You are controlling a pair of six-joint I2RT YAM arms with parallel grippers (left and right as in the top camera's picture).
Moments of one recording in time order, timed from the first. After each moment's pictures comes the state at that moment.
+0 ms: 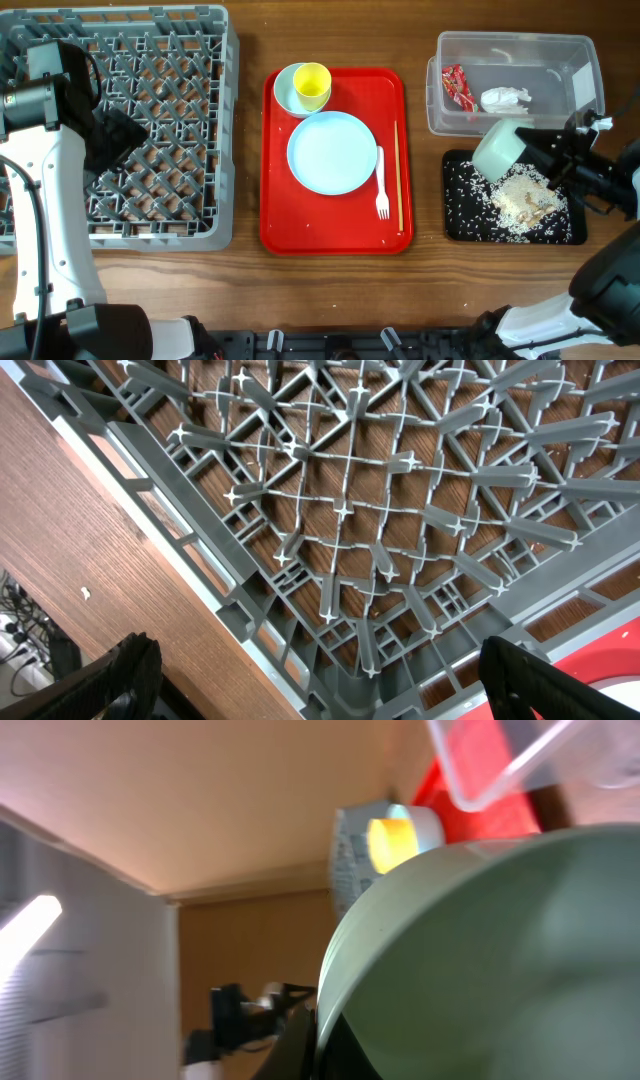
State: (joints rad) left arm 0.24 1.56 1.62 -1.46 -0.21 -0.65; right arm -0.68 1.76 1.19 -1.27 -1.47 -0.15
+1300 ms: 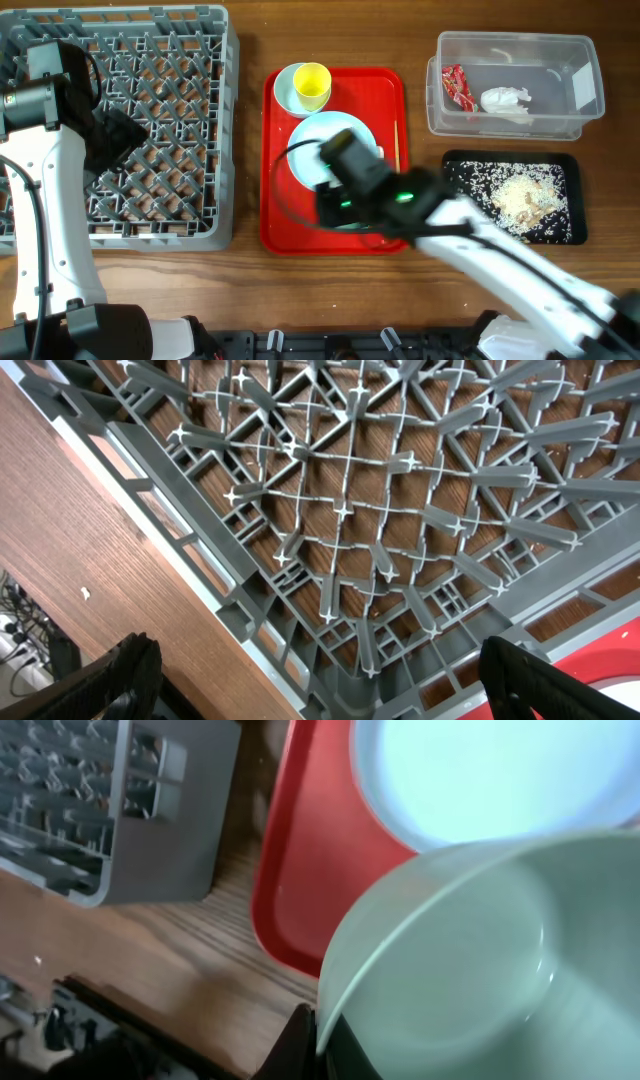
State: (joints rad) left arm 0.24 1.56 1.62 -1.46 -0.21 -0.65; right arm 0.85 1.47 1.22 -0.82 -0.09 0.65
